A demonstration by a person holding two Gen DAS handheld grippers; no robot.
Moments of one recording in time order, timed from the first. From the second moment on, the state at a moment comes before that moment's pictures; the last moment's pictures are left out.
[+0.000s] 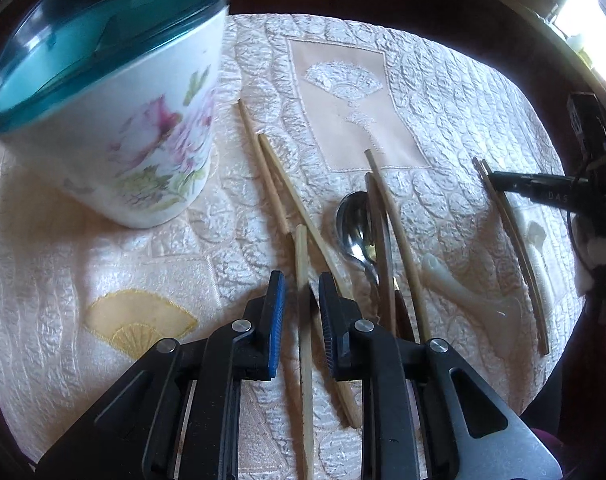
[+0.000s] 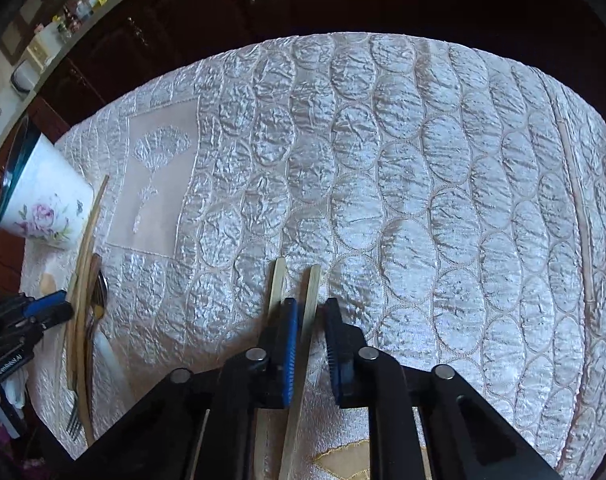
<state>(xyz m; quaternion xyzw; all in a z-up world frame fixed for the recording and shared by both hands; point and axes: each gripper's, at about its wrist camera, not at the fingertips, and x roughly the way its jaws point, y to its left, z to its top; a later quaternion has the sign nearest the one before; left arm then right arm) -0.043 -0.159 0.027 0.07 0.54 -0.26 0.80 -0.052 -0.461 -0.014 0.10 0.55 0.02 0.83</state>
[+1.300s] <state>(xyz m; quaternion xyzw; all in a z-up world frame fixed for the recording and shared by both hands) -0.077 -0.125 0.051 0.02 0.54 -0.28 0.79 -0.121 -0.417 0.077 0.09 0.47 0.10 0.87</state>
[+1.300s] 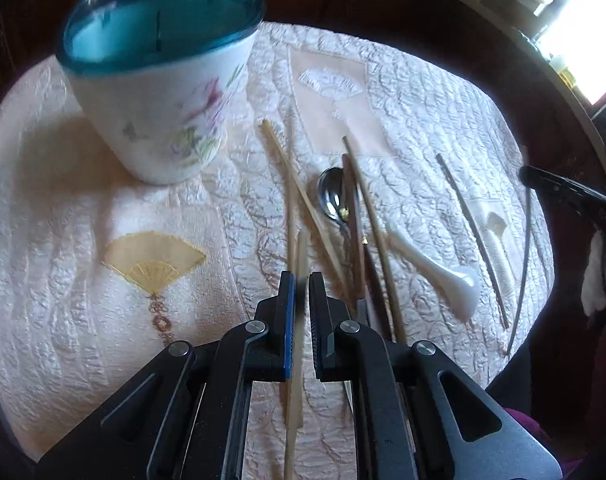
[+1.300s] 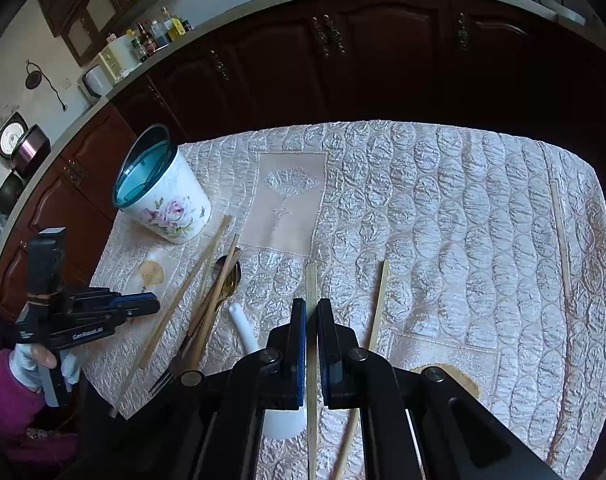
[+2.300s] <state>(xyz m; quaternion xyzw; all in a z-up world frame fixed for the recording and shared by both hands) -0.068 -0.132 0.025 0.11 0.55 -0.24 0.80 -0.113 -0.421 0.068 0.10 0.48 0.11 0.86</state>
